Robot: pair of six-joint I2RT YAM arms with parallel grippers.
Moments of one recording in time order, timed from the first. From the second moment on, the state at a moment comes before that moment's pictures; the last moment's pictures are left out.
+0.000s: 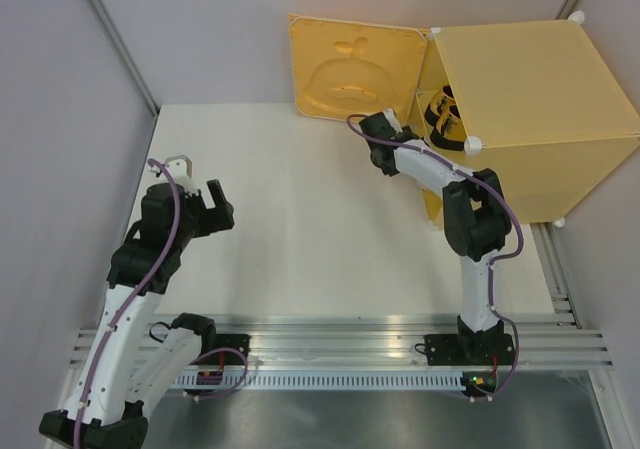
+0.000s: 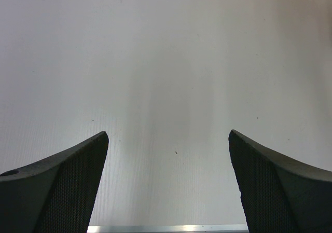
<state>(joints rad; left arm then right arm) -0.22 0.74 0.96 -0.76 -0.15 -0.32 0.43 2.09 1.65 -0.61 0.75 -0.02</state>
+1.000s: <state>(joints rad) -0.22 0.70 0.96 -0.80 -0.15 -0.32 0.35 2.11 1.54 -0.50 0.49 0.09</state>
